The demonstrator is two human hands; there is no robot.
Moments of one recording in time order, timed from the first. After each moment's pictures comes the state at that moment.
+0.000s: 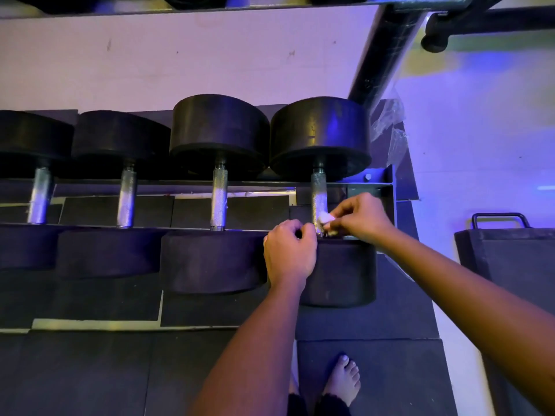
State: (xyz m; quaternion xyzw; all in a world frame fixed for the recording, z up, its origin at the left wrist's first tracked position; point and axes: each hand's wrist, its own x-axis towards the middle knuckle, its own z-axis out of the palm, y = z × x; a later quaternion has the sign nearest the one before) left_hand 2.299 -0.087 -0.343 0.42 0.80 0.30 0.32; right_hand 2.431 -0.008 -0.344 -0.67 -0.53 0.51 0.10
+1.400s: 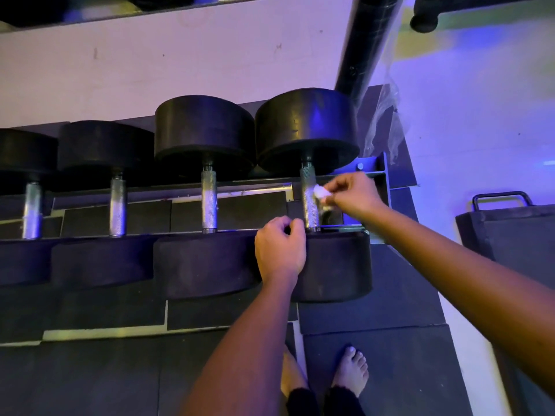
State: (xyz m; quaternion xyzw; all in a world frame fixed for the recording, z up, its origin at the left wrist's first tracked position) left_hand 2.301 -0.086 -0.334 0.38 0.81 0.28 0.34; right_hand 2.432 0.013 -0.353 -0.68 -0.52 0.50 0.17
